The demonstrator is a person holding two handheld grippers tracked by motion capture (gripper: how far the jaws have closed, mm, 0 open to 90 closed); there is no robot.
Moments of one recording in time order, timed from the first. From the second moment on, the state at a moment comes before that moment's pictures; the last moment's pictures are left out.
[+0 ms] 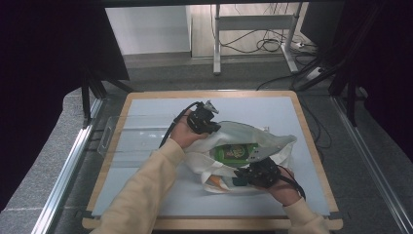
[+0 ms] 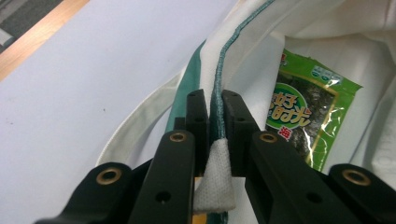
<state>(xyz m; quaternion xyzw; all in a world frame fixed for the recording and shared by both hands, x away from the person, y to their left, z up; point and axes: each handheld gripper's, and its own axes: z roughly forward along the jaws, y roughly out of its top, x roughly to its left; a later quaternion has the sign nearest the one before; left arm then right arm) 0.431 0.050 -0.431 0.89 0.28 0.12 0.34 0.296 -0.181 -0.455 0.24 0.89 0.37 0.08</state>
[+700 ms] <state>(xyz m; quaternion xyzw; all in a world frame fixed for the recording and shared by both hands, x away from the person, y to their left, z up) 0.457 0.048 -0.432 0.88 0.30 0.14 0.33 0.289 -0.182 -0.467 0.24 0.90 0.36 0.06</state>
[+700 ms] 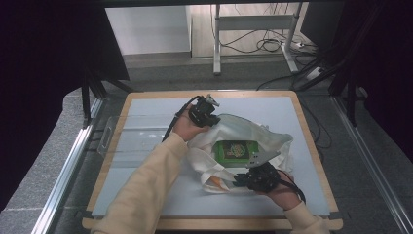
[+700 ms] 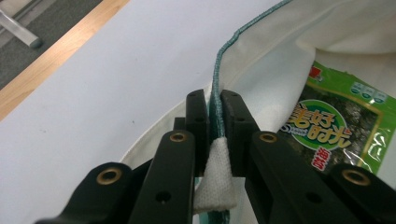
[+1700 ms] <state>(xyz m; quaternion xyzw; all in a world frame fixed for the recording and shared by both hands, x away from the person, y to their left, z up) 0.473 0.049 -0.440 0.87 0.33 0.14 0.34 0.283 -0.181 -0.486 0.24 0.91 0.34 0.05</state>
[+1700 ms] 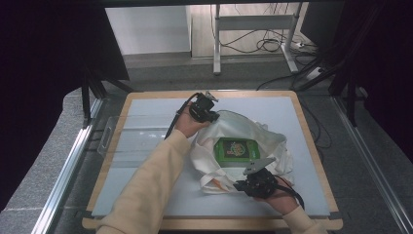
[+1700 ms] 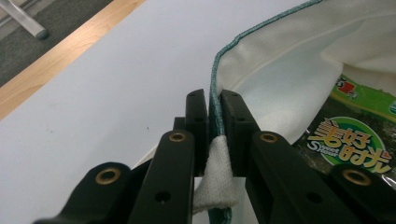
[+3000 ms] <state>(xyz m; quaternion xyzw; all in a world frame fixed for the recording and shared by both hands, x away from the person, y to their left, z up) 0.355 0.077 -0.412 0.86 0.25 0.11 0.43 0.294 -0.215 -0.440 0.30 0.84 0.44 0.10</state>
